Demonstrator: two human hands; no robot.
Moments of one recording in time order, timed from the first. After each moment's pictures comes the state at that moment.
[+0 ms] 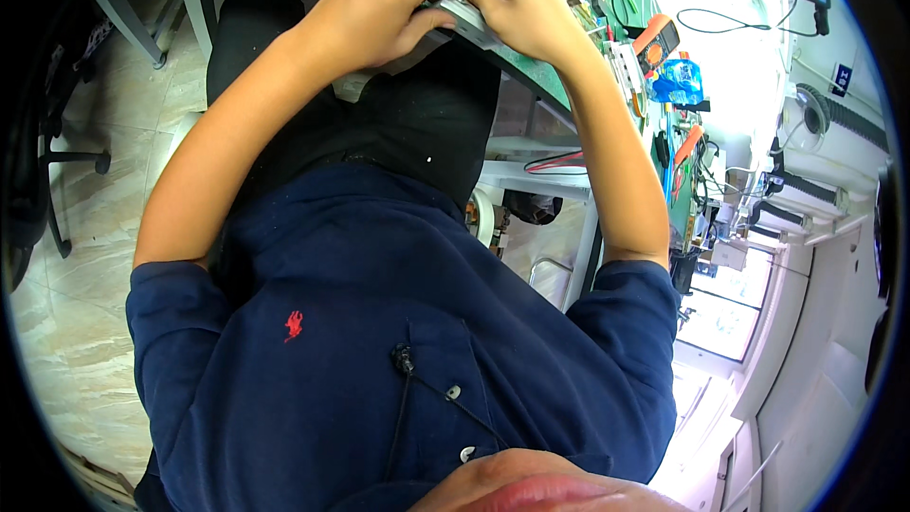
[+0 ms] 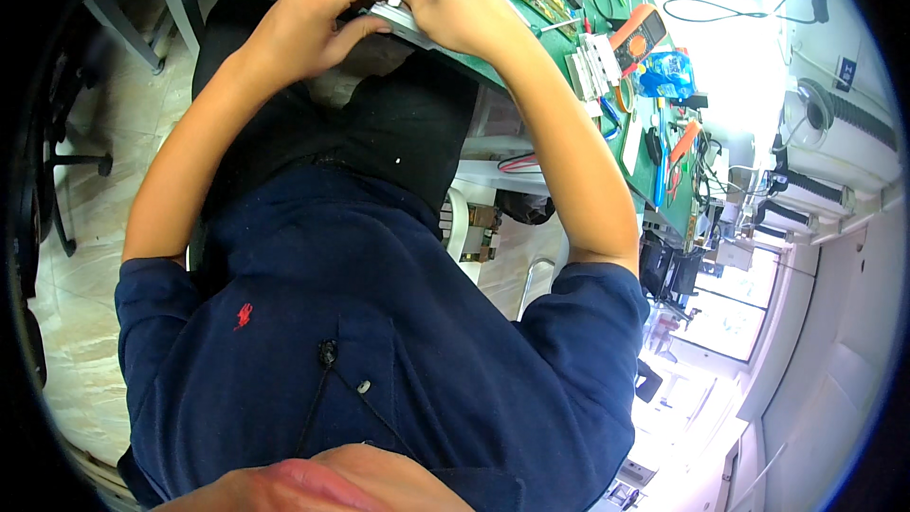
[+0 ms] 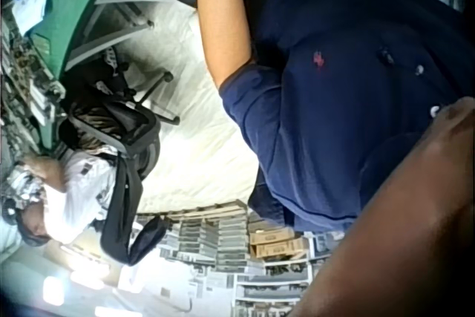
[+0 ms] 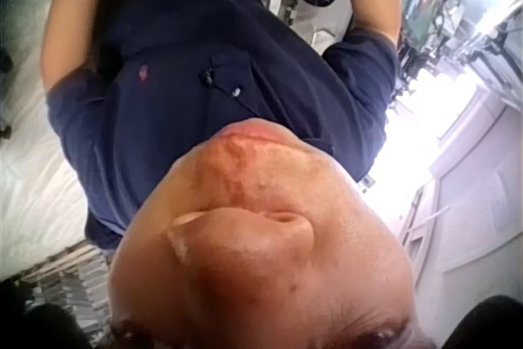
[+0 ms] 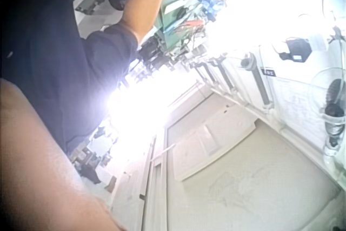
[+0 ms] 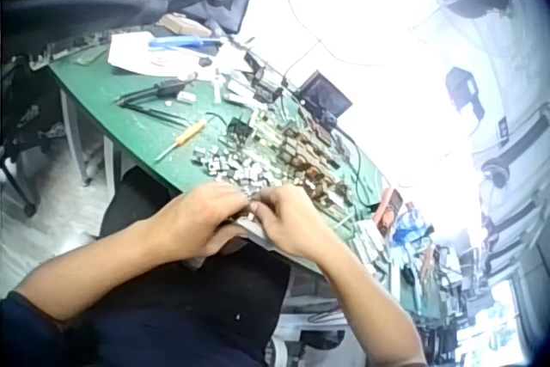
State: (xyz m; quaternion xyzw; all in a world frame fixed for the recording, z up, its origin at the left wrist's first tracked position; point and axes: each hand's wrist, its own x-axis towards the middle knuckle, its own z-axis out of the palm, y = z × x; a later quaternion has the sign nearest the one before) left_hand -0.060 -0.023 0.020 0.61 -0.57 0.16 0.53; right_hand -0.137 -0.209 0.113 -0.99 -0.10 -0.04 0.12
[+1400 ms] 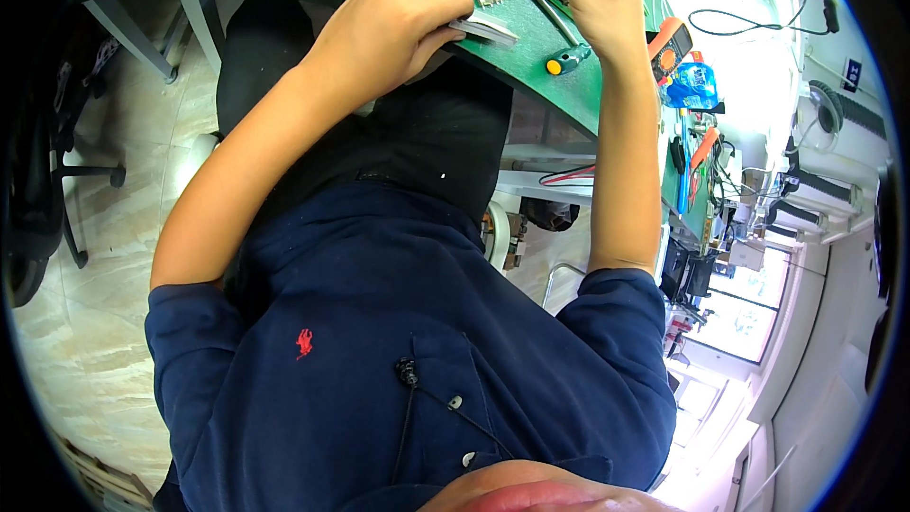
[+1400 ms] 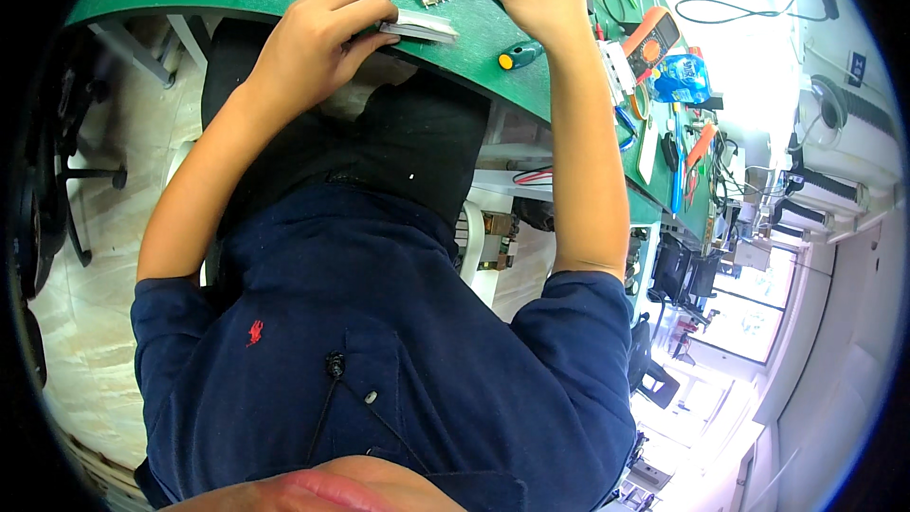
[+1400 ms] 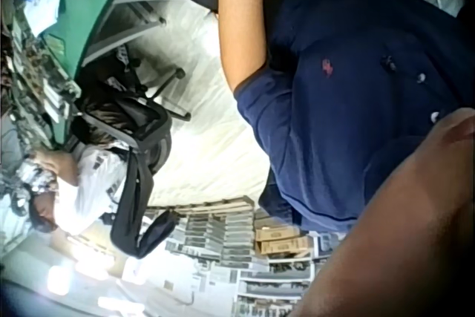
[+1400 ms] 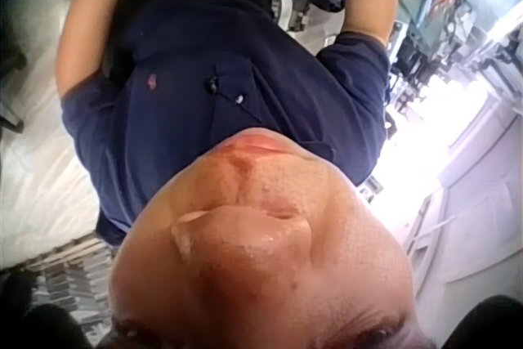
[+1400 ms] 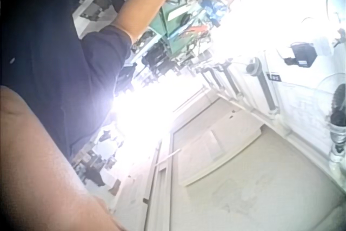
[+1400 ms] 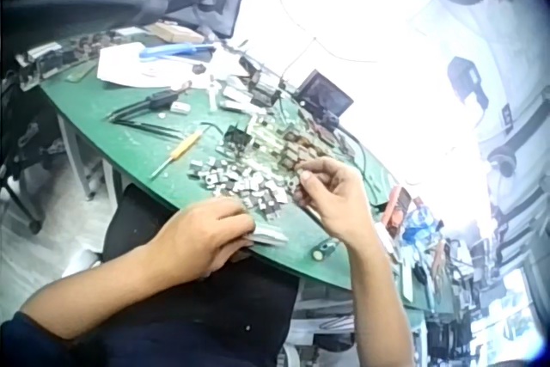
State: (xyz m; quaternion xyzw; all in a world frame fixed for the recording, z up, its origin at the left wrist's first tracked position) left_hand -0.067 -0.025 0.025 0.63 -0.55 0.20 0.50; right_hand -0.129 -0.247 0.135 -0.89 0.06 -0.14 0.42
